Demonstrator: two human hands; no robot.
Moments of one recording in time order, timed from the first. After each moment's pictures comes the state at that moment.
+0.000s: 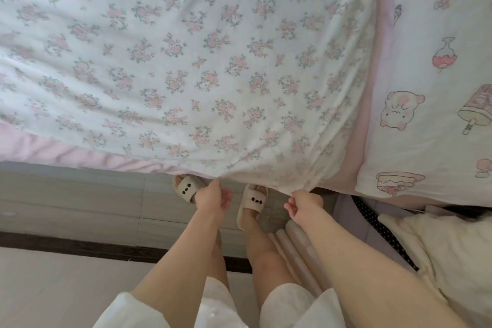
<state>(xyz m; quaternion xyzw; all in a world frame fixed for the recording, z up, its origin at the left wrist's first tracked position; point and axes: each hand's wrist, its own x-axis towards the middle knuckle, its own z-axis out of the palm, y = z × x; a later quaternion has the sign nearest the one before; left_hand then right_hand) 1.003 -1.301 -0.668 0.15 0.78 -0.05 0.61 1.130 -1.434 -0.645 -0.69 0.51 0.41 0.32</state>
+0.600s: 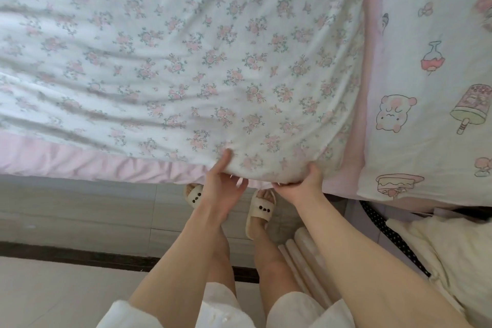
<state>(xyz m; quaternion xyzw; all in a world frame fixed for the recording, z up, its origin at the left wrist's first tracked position) 1.040 -1.283 -0.622 0.05 0.55 0.06 0.83 1.156 -1.394 -0.616 -0.36 0.57 0.36 0.64</state>
